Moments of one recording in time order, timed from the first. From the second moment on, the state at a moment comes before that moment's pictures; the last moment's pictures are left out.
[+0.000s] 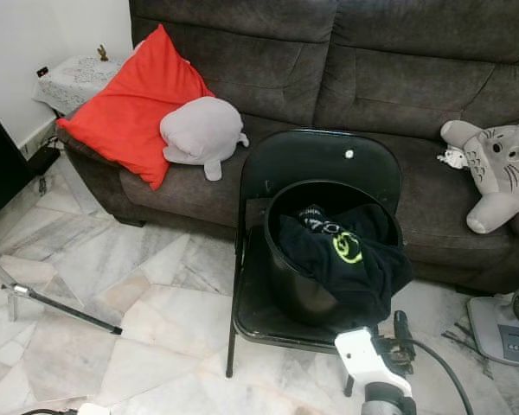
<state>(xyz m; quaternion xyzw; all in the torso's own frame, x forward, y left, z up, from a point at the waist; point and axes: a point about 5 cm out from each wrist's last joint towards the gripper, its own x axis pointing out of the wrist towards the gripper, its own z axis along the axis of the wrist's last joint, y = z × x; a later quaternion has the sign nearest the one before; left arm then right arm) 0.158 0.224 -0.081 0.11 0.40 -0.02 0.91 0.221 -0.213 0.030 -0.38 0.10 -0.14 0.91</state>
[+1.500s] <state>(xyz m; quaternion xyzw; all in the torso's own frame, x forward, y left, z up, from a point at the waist) 0.152 0.224 -0.084 0.11 0.41 -0.02 0.90 0.253 -0.201 0.014 -0.33 0.06 -0.12 0.94</state>
